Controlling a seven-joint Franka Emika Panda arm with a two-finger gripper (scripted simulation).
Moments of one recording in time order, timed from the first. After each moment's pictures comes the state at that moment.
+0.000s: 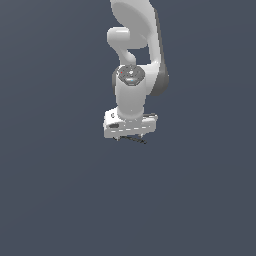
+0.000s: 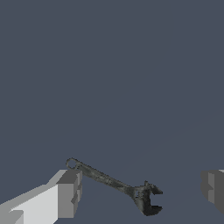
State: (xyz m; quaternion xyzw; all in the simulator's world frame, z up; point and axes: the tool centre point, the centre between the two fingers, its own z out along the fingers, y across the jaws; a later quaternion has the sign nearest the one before) arm -0.009 0.006 0.152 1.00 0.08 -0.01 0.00
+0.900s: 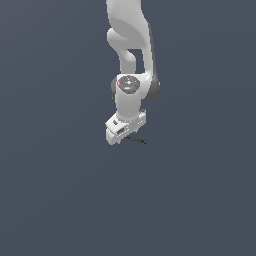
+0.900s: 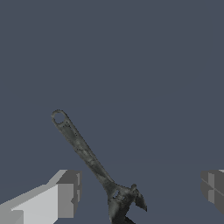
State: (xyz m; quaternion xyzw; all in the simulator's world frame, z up) arm -0.049 -0.004 0.099 0.94 0.33 -0.01 0.01
